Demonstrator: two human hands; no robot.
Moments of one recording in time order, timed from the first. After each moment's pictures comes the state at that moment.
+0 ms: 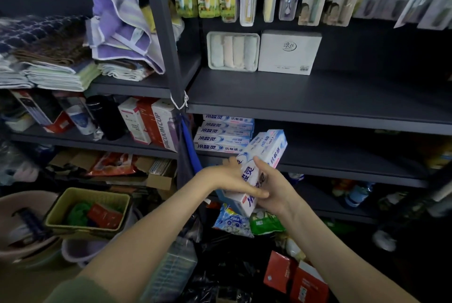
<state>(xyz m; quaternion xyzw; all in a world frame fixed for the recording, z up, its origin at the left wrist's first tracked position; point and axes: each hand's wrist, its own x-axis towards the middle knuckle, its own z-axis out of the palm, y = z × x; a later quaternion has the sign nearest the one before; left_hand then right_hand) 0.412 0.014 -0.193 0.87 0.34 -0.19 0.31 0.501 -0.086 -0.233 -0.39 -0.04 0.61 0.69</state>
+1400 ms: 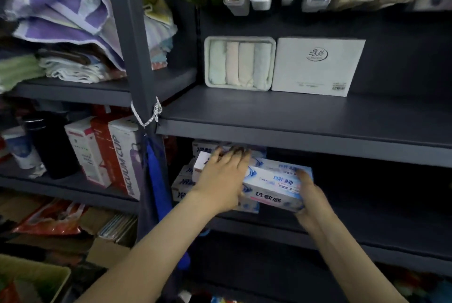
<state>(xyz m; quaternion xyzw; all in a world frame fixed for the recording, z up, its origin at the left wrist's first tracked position) 0.526 0.176 -0.329 0.95 0.22 0.12 -0.18 0.691 0.070 -0.375 -0.57 -0.04 0.37 0.73</state>
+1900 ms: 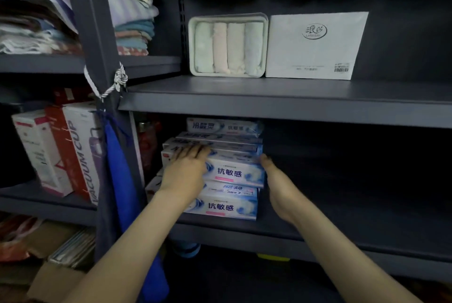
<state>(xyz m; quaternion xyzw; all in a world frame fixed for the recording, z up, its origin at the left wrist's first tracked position) 0.542 0.264 -0.399 0.92 0.33 0.21 -0.08 0.701 0.146 -0.418 -0.62 -0.31 0.36 0.62</state>
